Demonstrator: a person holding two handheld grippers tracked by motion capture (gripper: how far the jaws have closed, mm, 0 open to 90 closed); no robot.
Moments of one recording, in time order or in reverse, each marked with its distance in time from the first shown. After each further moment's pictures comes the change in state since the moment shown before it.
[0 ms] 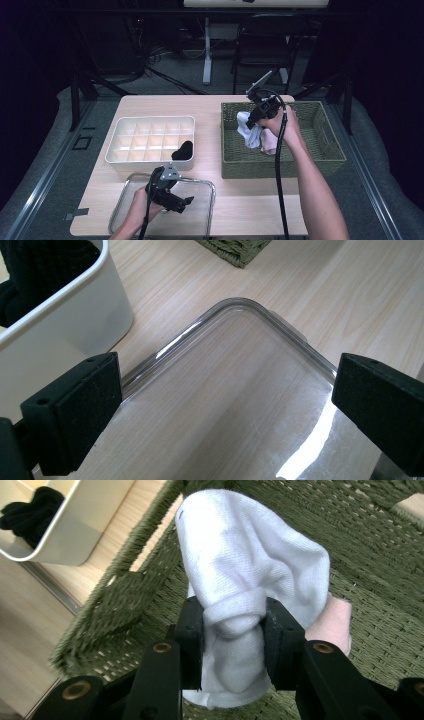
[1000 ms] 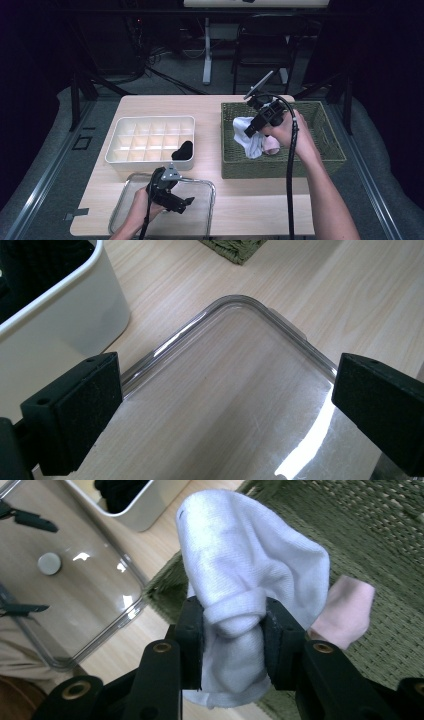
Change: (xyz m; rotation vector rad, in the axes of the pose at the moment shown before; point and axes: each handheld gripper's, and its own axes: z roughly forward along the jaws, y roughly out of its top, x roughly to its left) left arm 0.000 0.000 0.002 0.009 -0.004 0.003; right arm 0.054 -0.035 -0.057 -0.023 0.028 -0.143
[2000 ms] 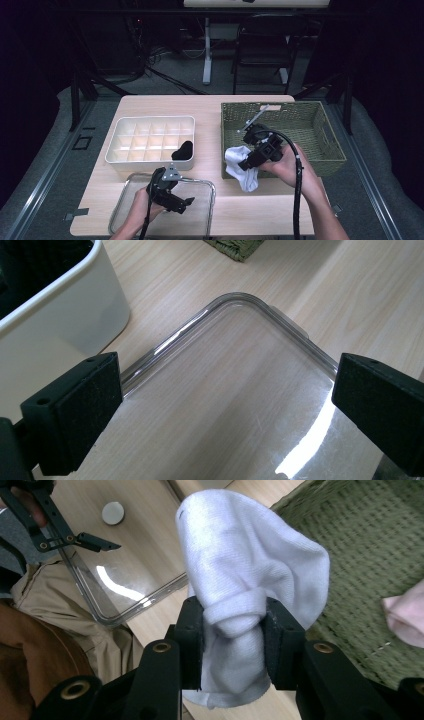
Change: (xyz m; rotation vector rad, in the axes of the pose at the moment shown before) left arm 0.000 0.000 0.001 0.005 0.001 0.002; right arm 0.057 -0.057 0.012 -0.020 0.102 -0.132
